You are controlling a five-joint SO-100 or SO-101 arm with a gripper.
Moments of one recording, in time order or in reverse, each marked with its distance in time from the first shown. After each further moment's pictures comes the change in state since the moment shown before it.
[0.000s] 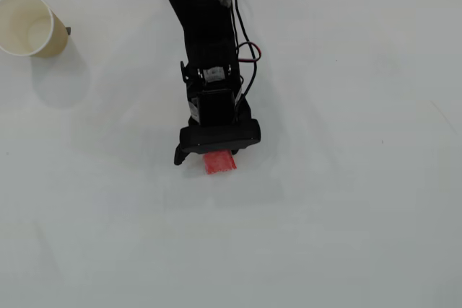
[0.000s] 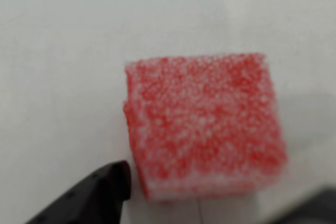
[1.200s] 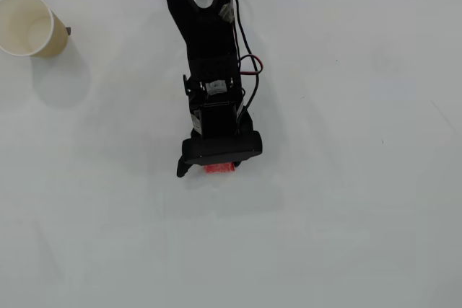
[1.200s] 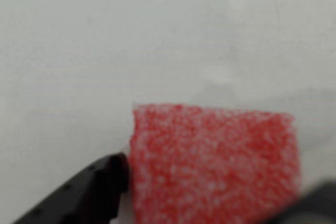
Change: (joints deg) arm 0.0 -7.4 -7.6 0.5 0.0
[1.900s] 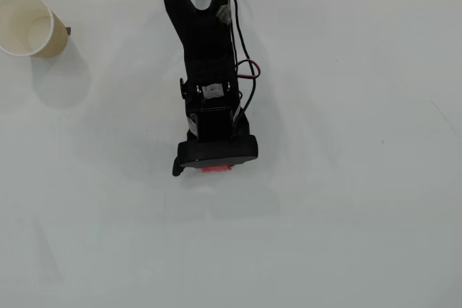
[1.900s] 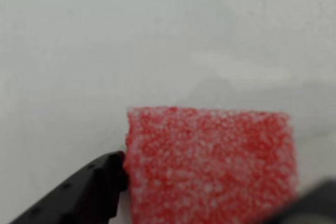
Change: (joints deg) arm 1.7 -0.4 -1.8 6.0 0.0
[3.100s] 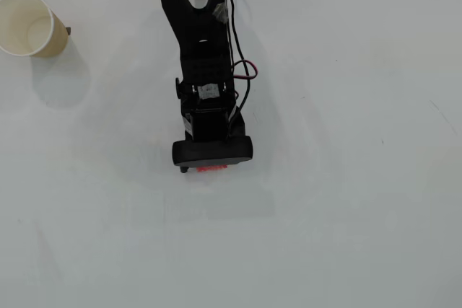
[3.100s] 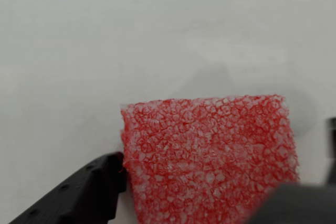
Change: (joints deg) arm 1.4 0.8 -0.2 3.3 0.0
